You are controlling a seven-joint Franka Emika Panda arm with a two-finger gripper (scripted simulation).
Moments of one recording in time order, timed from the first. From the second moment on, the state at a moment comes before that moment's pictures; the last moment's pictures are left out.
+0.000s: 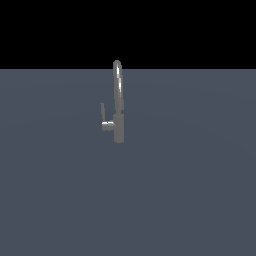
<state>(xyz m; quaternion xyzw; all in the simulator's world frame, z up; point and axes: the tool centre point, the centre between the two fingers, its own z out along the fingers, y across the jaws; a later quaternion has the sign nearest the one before) -0.254 0.007 0.500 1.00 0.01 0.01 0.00</state>
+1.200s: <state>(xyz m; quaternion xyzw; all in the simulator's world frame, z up) -0.250 0.012 0.519 1.00 -0.03 0.04 0.02</state>
